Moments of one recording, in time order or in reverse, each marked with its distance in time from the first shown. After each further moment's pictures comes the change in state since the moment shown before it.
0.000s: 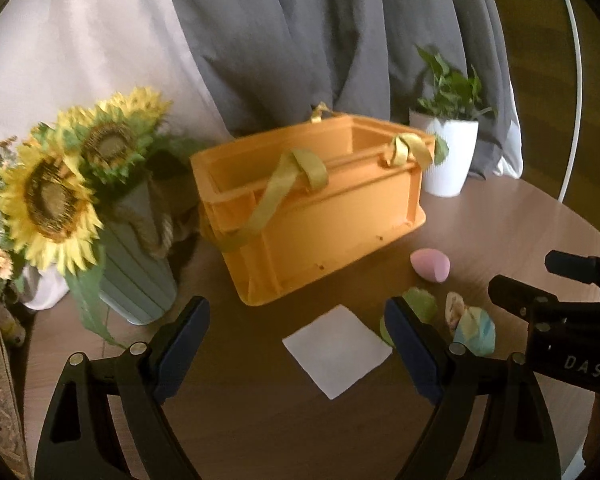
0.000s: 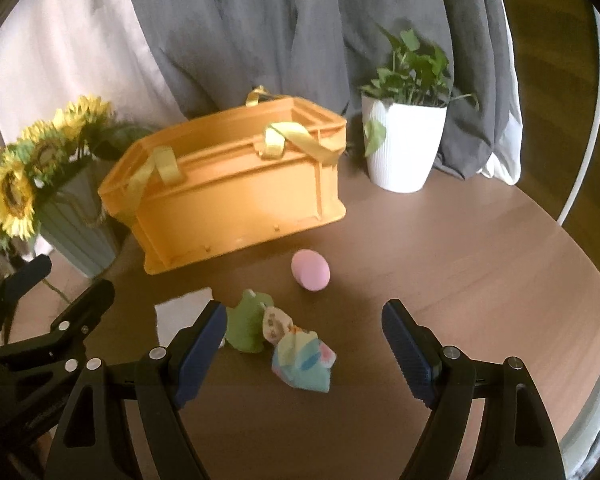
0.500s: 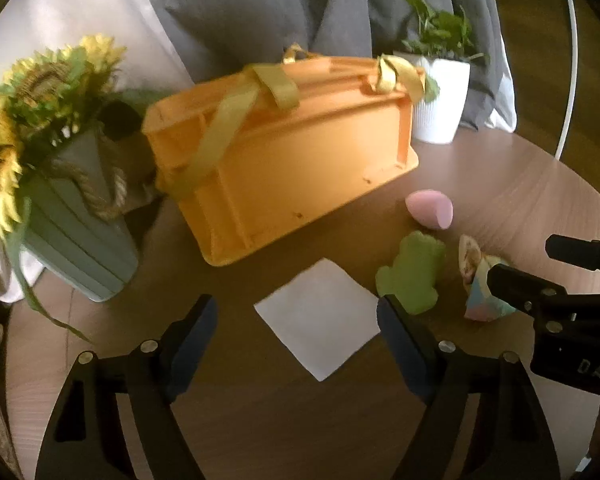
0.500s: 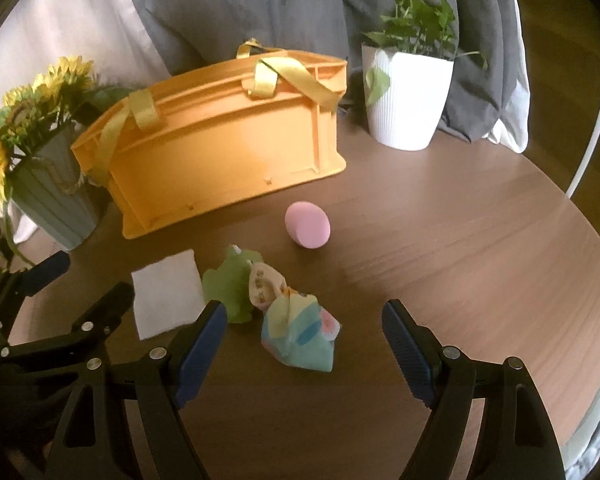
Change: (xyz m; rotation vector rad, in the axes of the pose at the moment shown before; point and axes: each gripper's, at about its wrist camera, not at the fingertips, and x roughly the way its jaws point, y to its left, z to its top) left arm 0.048 -0.012 -0.023 0.049 0.128 -0.059; right arm 0.036 0.000 -0.022 0.014 0.096 -0.009
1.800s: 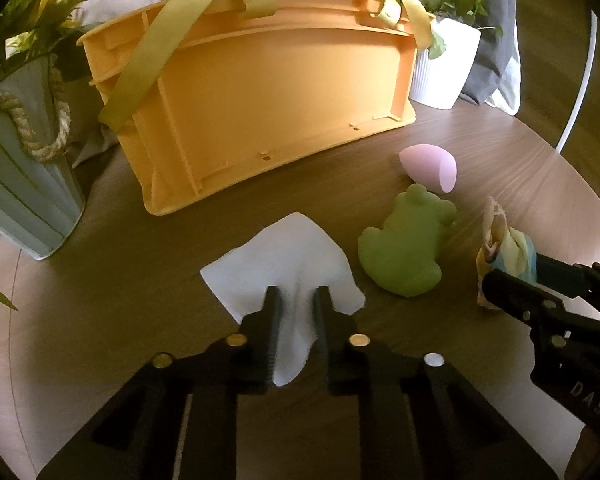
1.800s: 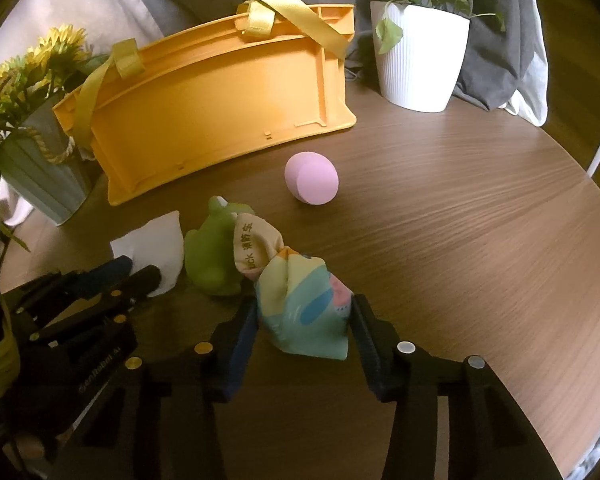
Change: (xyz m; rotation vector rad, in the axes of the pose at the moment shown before) left arm 0.045 -0.012 -0.018 -0.074 0.127 -0.086; right arm 0.034 -0.004 -0.016 -0.005 0.063 0.038
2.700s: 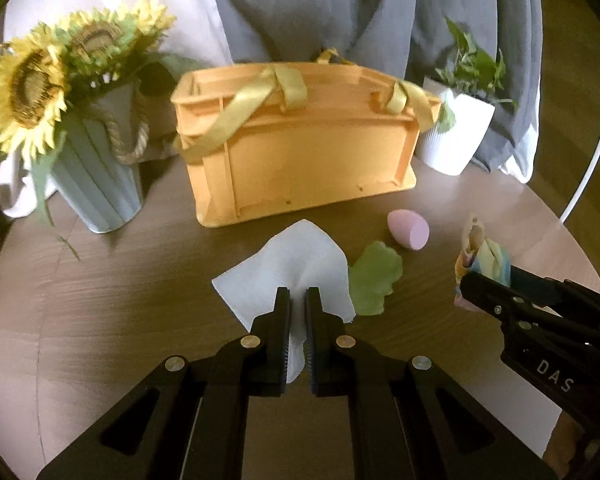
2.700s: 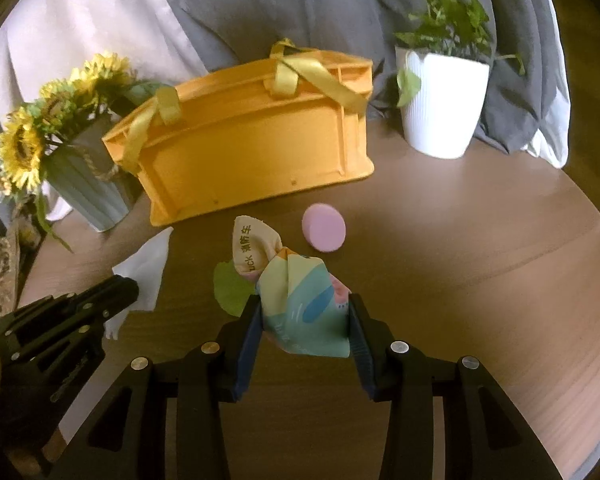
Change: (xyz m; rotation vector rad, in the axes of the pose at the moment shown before) left arm -0.082 -0.019 0.002 -0.207 -0.114 0.094; right arm -0.041 -0.021 0.024 -0.106 -0.085 0.143
